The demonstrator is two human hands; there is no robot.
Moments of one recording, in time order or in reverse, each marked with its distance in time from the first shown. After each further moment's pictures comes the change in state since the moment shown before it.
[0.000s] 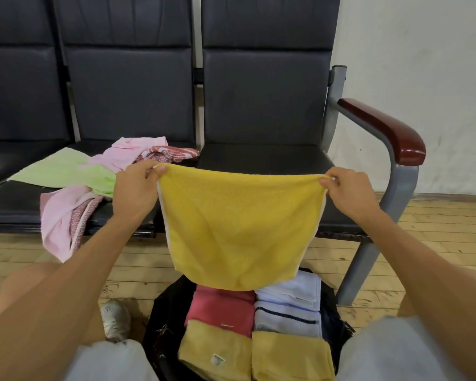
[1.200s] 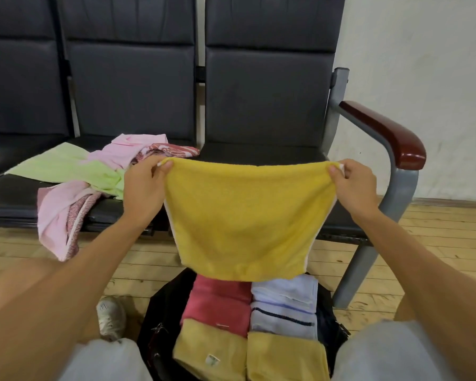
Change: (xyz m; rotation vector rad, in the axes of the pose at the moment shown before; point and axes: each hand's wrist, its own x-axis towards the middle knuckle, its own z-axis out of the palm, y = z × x) left_hand -0.013 0.018 0.008 -0.160 0.075 0.097; right_hand -0.002 -0.019 -0.010 0.309 0.219 0.118
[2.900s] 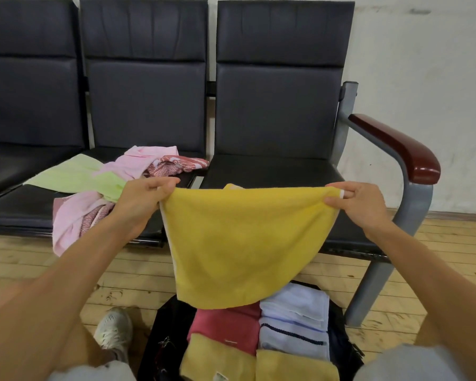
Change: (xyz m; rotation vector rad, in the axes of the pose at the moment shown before) left_hand 0.008 -0.009 -0.032 -0.459 -0.308 -0.493; right_hand 0.000 0.003 0.000 0.225 -0.231 0.138
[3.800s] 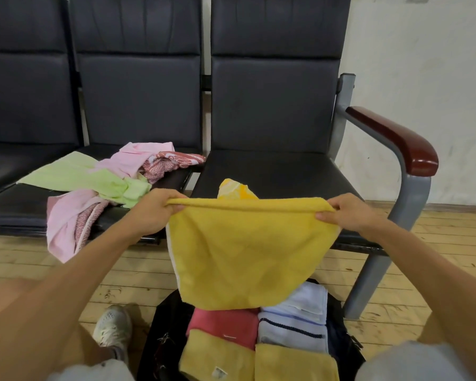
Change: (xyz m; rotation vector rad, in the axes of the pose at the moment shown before) left_hand 0.004 -0.015 0.013 0.648 -0.237 0.204; right_hand -0.003 0.011 0.000 -0.370 -0.425 0.113
